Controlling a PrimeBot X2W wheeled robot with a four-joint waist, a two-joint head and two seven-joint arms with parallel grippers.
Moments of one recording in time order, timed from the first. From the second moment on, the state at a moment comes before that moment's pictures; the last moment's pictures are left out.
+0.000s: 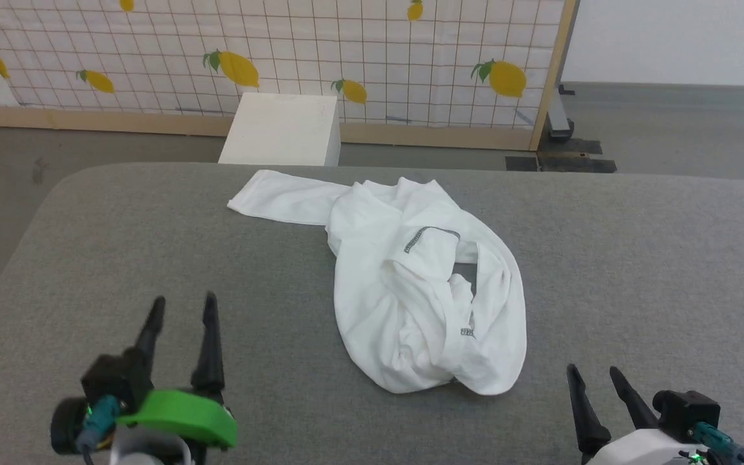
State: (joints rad) left arm -0.03 0.25 -0.19 0.08 -0.39 0.09 -0.26; right arm 0.04 -0.05 0.01 0.37 0.27 0.13 -0.20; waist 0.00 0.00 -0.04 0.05
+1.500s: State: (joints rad) left arm -0.08 0.07 -0.05 0.15 -0.21 -0.08 -0.26; right arm -0.56 -0.17 -0.24 0.61 0.09 0.13 0.38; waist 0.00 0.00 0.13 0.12
